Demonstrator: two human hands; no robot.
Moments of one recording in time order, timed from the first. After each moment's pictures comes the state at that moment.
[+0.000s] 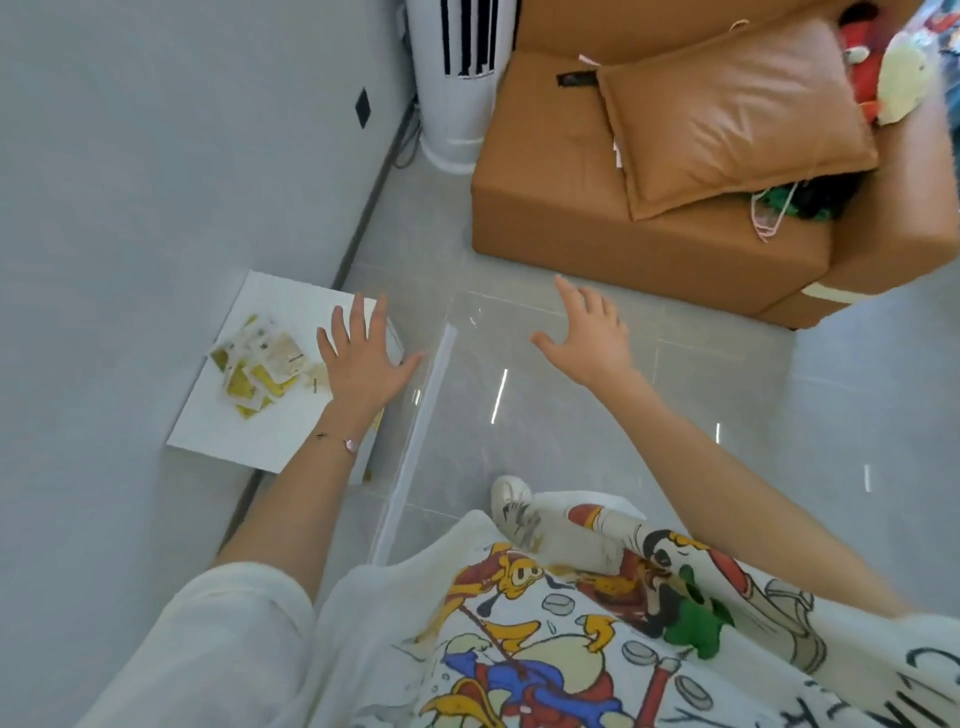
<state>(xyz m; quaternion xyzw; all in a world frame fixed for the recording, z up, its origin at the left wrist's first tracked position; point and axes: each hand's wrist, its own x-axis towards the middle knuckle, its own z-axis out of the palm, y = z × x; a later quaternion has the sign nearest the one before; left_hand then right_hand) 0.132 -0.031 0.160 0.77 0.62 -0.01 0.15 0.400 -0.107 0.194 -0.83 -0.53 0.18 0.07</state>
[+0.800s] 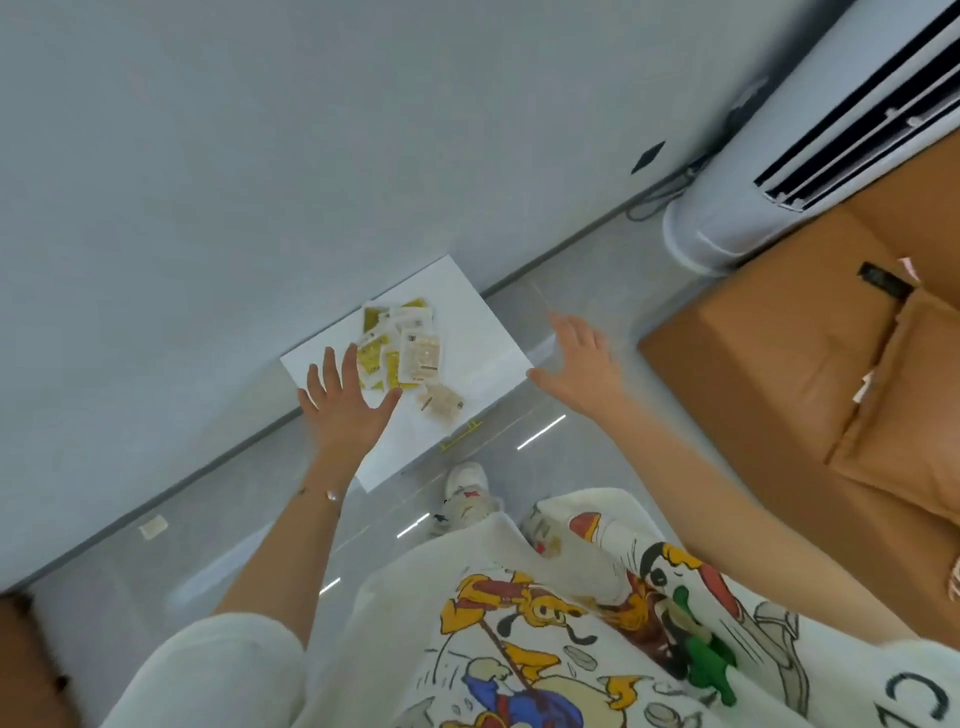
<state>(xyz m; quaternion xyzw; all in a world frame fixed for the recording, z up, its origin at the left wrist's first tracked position) -0.060 0.062 0.091 0.40 0.89 0.07 0.22 0.201 0.206 0.149 -0.58 -0.76 0.27 -0.08</state>
